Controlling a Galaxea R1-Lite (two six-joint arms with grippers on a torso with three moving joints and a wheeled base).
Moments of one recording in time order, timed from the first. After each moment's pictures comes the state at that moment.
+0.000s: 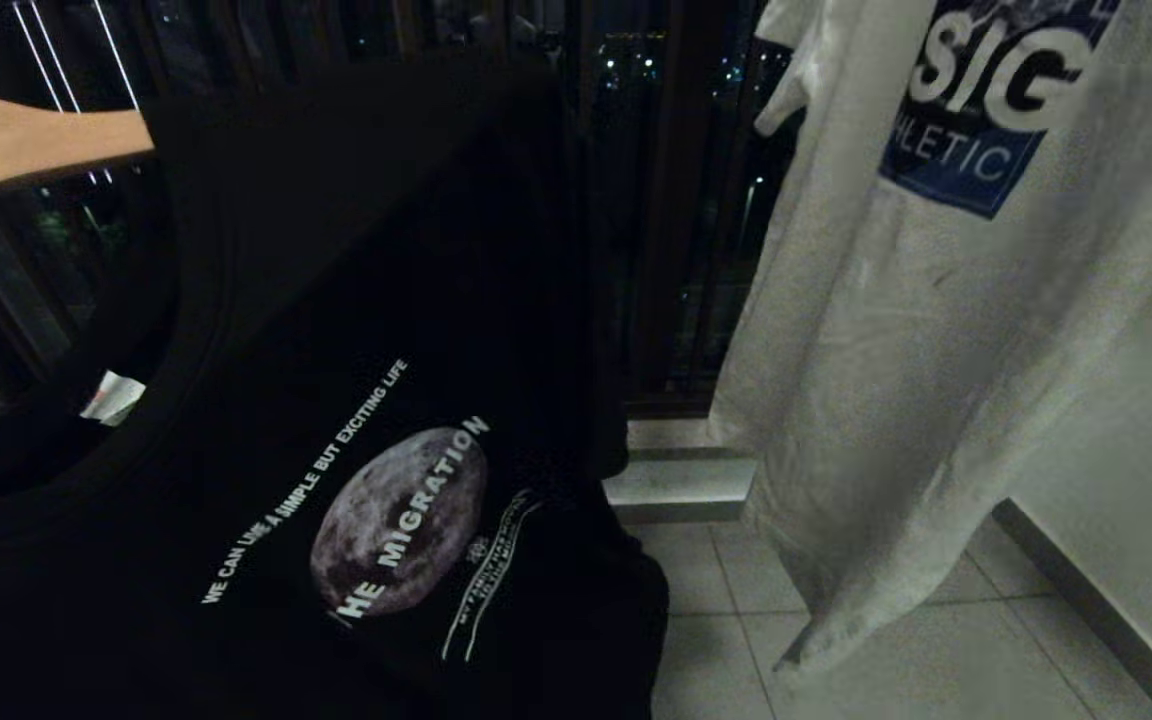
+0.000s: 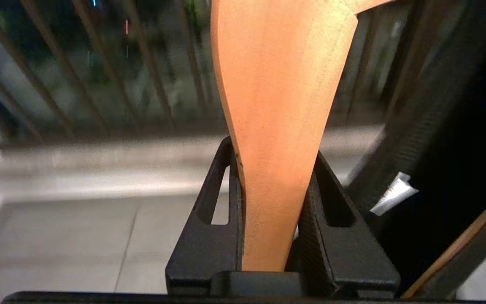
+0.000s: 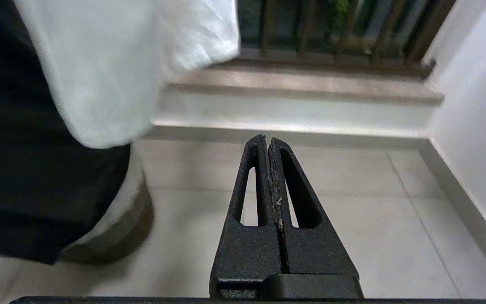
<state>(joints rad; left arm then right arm) -0.50 0.84 -0.81 -0.08 0.51 0.06 0.00 0.00 0.00 0.00 0.01 -0.06</state>
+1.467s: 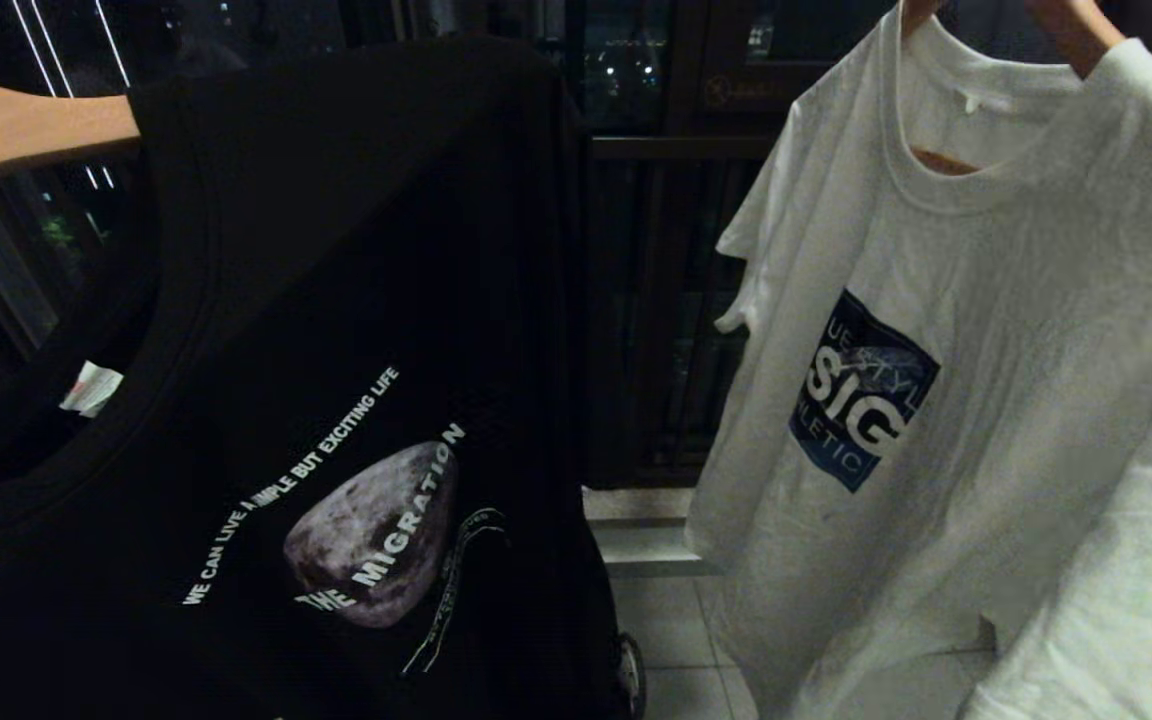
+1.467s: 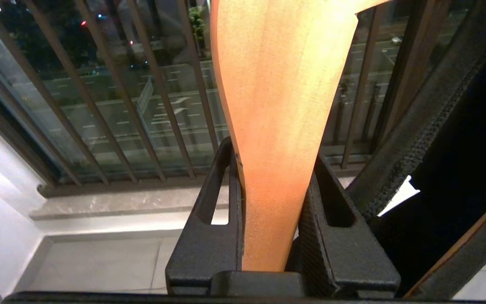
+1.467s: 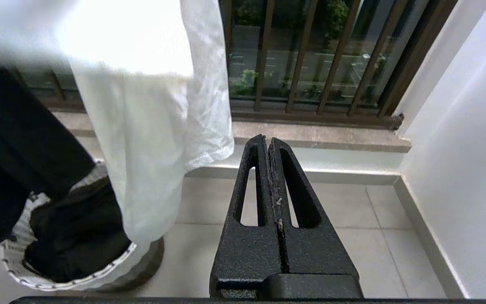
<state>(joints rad) -0.50 0.83 -0.82 -0.08 0.51 0.10 0.00 0.00 0.00 0.00 0.01 -0.06</state>
